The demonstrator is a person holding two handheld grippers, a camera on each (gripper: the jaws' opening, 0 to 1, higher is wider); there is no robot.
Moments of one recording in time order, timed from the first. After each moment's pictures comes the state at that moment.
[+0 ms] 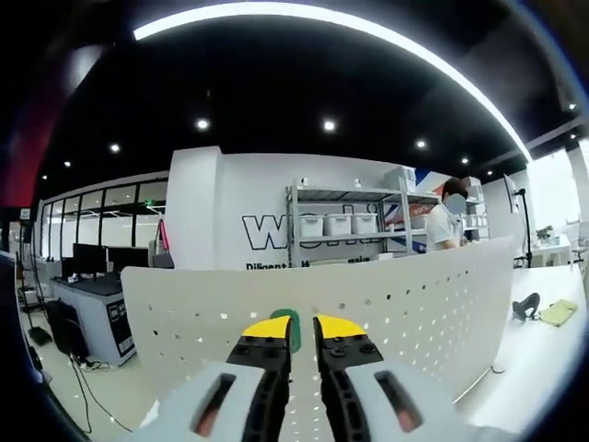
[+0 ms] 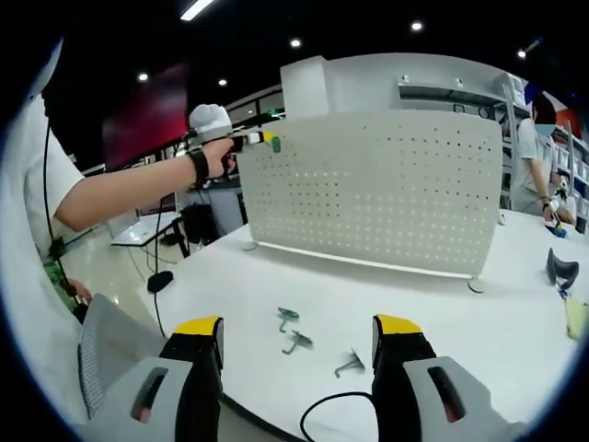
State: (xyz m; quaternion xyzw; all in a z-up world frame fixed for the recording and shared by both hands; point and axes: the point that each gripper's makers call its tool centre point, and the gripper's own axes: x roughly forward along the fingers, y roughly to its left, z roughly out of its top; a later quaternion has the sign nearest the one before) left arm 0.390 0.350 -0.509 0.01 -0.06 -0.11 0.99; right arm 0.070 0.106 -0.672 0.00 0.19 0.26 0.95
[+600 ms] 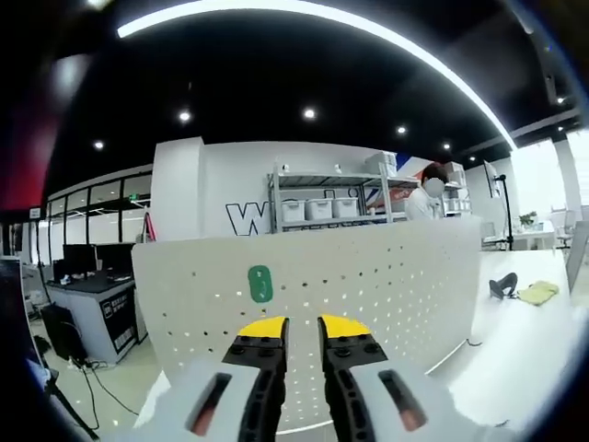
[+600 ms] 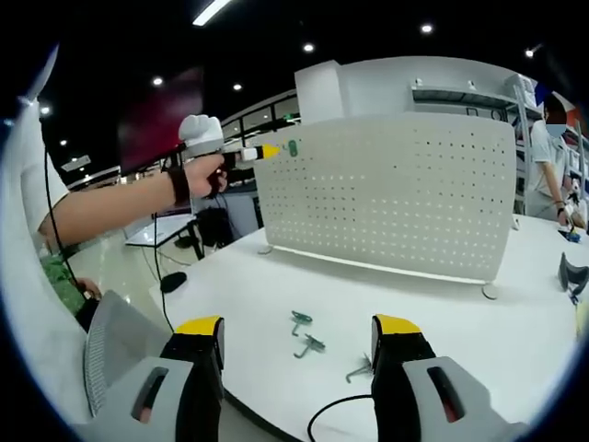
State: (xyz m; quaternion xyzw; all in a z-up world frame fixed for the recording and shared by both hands) left arm 0.319 0.332 -0.548 0.03 -0.02 -0.15 0.99; right arm 0.068 0.115 -0.671 0.01 0.17 0.29 0.94
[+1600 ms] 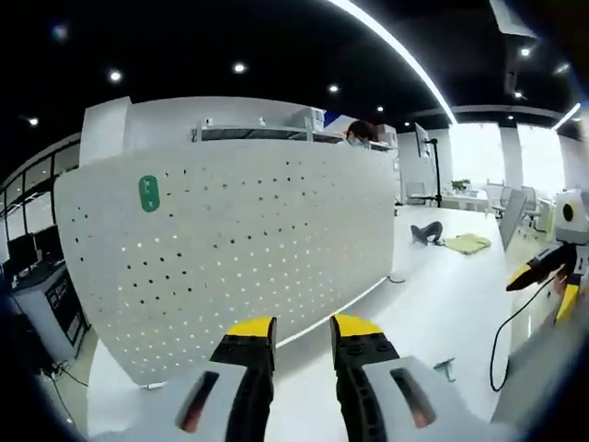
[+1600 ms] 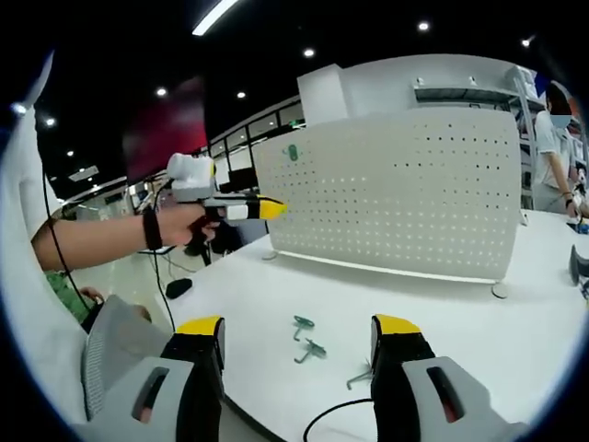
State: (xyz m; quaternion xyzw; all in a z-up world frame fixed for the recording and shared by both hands) left arm 0.254 0.261 -0.648 0.08 0.10 -0.34 0.93; right arm 0.080 0.109 -0.675 0.03 0.16 0.31 0.94
